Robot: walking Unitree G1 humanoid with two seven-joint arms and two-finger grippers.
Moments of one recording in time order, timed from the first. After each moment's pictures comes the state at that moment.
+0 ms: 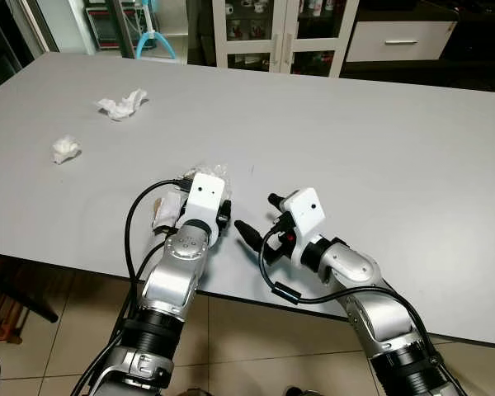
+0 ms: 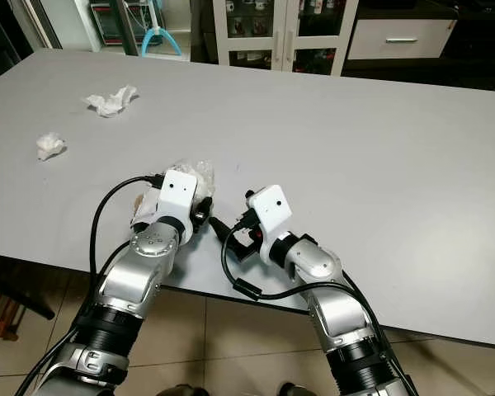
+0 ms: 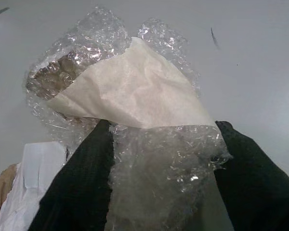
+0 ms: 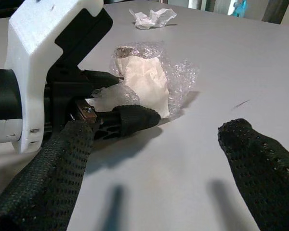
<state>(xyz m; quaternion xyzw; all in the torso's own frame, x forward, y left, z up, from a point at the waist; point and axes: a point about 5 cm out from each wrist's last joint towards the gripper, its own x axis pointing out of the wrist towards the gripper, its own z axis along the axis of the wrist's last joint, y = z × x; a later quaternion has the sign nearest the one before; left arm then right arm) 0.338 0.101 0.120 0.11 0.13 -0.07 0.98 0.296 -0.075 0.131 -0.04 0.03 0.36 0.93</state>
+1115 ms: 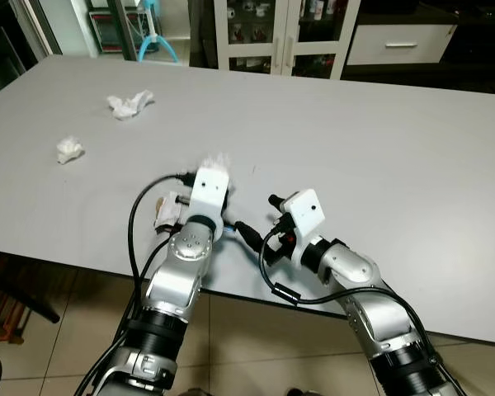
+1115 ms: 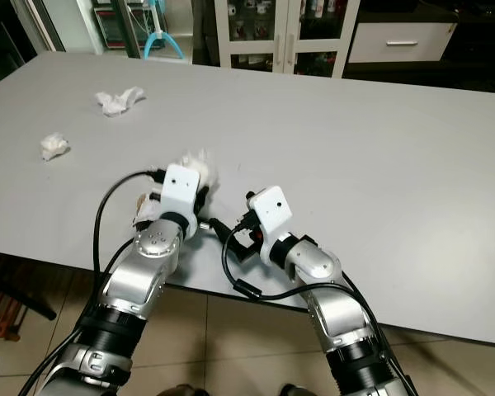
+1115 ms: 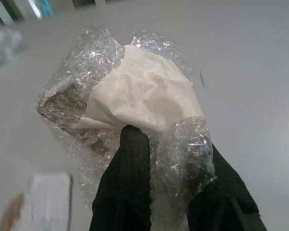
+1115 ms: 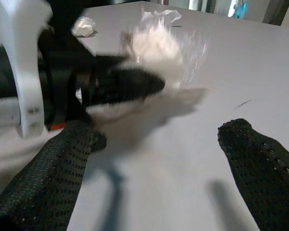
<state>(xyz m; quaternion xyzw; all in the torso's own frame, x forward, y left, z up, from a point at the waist) 0.340 0.095 0.135 0.10 0.05 -0.07 0.99 0.297 -0.076 0.127 -0.04 0.03 0.36 0.93</state>
